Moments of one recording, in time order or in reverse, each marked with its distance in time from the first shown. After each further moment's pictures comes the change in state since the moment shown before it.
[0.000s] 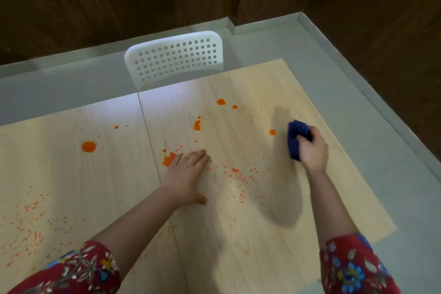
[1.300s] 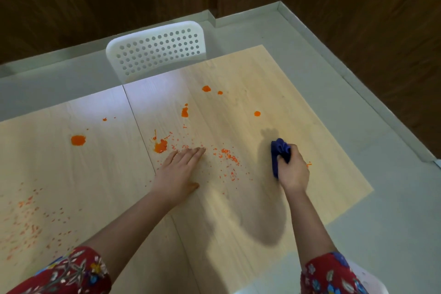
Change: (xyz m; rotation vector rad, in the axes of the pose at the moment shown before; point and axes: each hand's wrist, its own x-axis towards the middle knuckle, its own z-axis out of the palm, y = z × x) left_hand -0.040 0.014 0.016 -0.014 0.192 0.088; right_hand -0.101 0.050 -0.011 -0.246 0.011 -0.001
